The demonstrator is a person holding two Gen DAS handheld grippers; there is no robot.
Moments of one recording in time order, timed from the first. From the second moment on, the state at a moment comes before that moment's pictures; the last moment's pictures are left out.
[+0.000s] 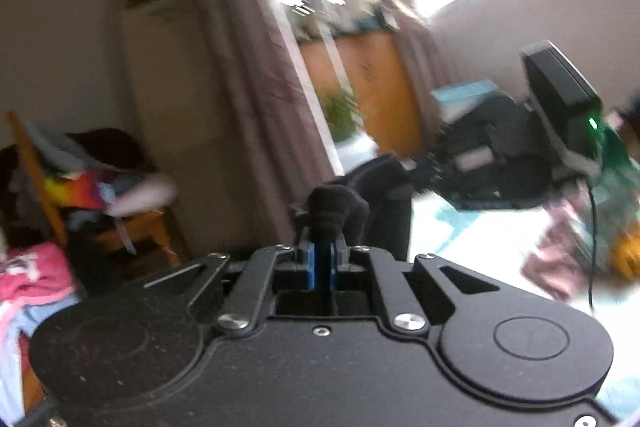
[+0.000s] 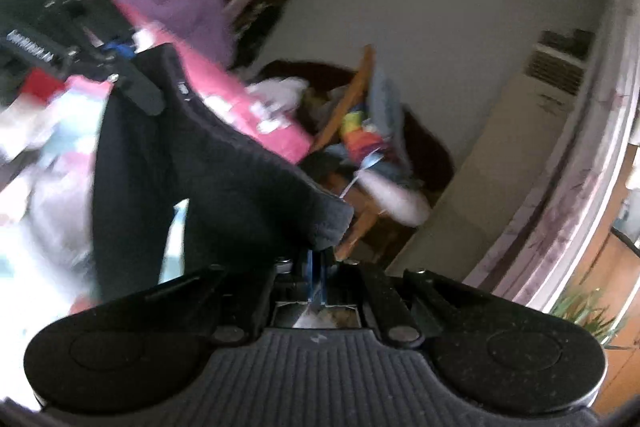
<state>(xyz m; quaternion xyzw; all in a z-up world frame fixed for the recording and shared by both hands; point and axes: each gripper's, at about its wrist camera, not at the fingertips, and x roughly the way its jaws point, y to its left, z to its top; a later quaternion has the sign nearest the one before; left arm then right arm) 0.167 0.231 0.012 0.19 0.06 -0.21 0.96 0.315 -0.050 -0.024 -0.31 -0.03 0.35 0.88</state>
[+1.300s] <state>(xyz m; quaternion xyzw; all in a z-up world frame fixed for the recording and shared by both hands) 0.017 0.052 -0.247 0.18 0.34 -0.50 0.77 0.080 -0.201 -0.278 -0.47 0.30 0.42 0.72</state>
